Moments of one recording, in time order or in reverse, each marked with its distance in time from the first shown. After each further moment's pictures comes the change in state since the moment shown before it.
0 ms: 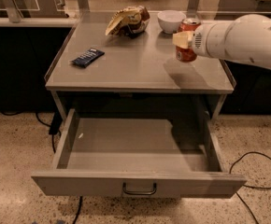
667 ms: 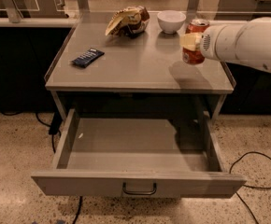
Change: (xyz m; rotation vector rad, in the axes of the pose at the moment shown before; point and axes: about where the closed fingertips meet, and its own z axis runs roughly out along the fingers) arm 0.003 -0.010 -0.030 0.035 -0.005 0.011
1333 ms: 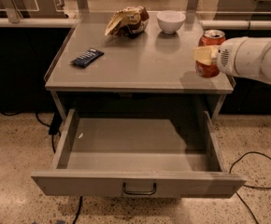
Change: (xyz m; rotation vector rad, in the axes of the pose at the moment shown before) arm 0.030 -0.011 -0.050 0.016 0.031 -0.043
